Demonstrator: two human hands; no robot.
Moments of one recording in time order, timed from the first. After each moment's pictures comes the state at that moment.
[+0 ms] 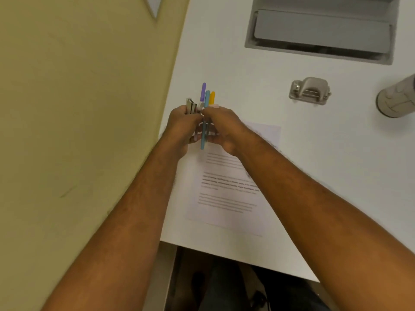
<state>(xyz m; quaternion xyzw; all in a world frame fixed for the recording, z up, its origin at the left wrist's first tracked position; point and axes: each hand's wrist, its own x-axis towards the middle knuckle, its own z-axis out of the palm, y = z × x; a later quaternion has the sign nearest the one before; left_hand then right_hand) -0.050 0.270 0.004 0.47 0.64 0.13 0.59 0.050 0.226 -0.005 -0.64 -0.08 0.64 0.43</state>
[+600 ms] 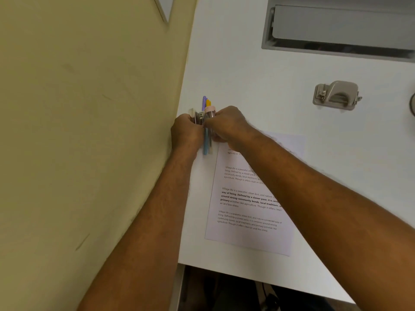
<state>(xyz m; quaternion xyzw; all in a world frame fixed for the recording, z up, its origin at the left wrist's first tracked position) -0.063 0.321 -0.046 0.55 0.71 0.06 0.44 0.038 0.285 -0.036 -0.78 -0.18 0.53 0.28</state>
